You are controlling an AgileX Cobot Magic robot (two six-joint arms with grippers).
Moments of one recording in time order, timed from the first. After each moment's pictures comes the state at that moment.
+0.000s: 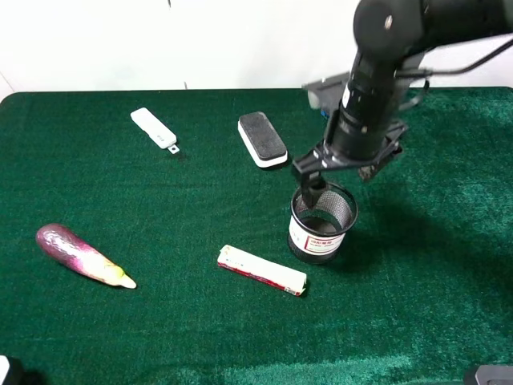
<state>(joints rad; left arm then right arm) -0.01 -0.01 -0.50 0.22 1.05 -0.10 0.61 1.78 -1.14 0.03 0.94 0.04</state>
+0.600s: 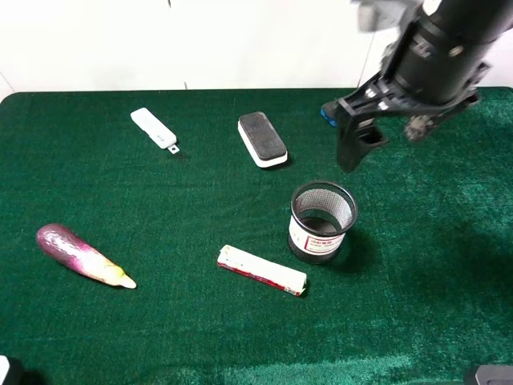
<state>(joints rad) -0.01 -0.01 -0.50 0.22 1.05 -0.10 0.61 1.46 -1.19 0.04 1.20 0.06</state>
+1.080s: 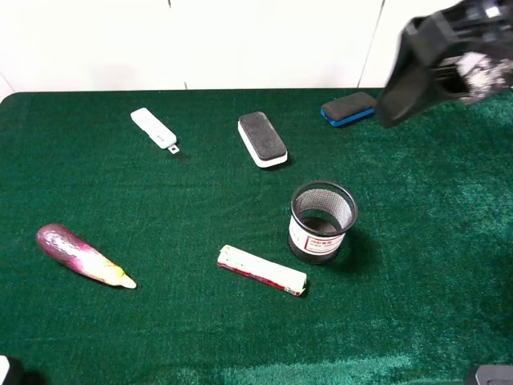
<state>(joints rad) -0.01 -0.01 -0.50 0.22 1.05 -0.10 0.61 1.16 -1.16 0.07 1.21 0.11</state>
